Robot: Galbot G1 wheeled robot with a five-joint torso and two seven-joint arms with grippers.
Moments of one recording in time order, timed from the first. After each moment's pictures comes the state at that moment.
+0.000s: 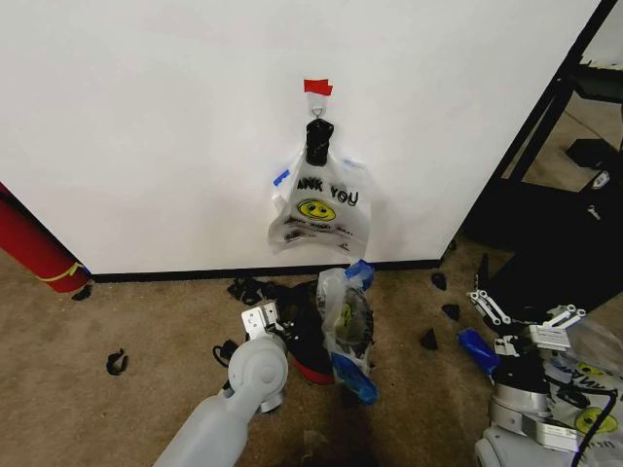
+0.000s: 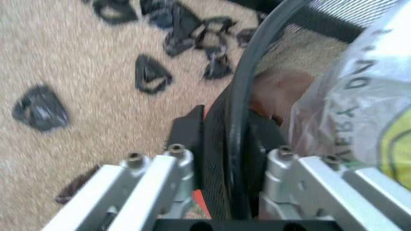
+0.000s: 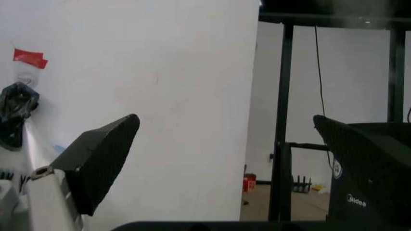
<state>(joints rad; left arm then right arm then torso) 1.03 -1.26 0.00 -1.98 -1.12 0.55 -1.00 -1.63 1.38 0.61 2.14 -0.05 0.60 0.31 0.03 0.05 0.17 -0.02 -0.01</state>
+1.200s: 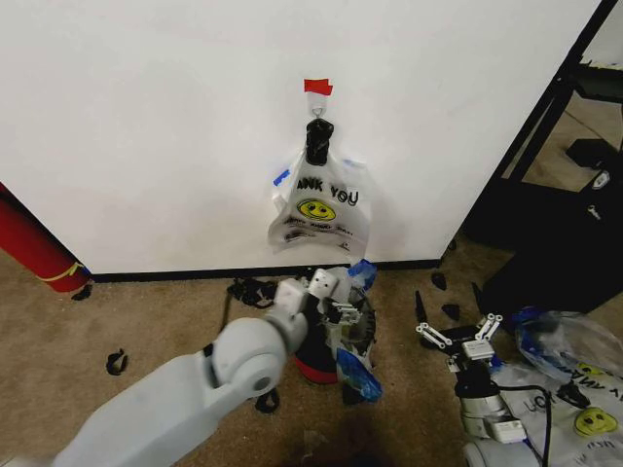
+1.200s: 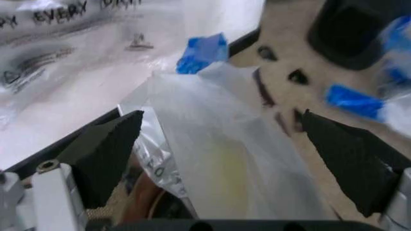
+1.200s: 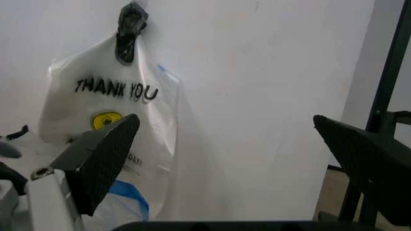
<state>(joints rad) 0.59 -1.03 0.43 -2.07 -0.95 0.70 -0.64 -1.56 1.39 0.59 1.88 -0.03 0.68 -0.03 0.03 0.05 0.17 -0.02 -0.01</state>
